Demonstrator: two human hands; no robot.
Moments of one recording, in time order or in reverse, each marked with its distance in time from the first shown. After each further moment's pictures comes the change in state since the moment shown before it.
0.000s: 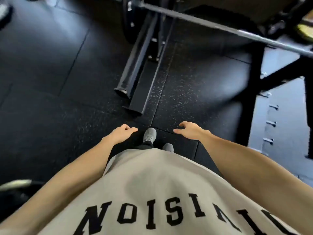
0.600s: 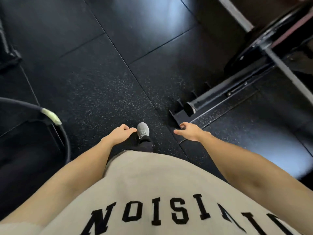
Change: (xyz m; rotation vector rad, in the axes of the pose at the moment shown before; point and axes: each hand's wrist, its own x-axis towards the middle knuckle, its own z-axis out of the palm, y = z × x) left_hand -0.047 -0.193 -0.025 -0.723 0.260 -0.428; right_hand 0.073 -0.267 0.040 -0.539 -0.217 -0.373
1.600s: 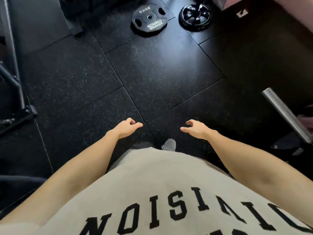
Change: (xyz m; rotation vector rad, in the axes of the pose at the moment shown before) left_hand 0.311 0.259 -0.499 0.007 0.032 0.130; right_hand 0.358 -0.374 -0.374 0.041 0.086 -0.043
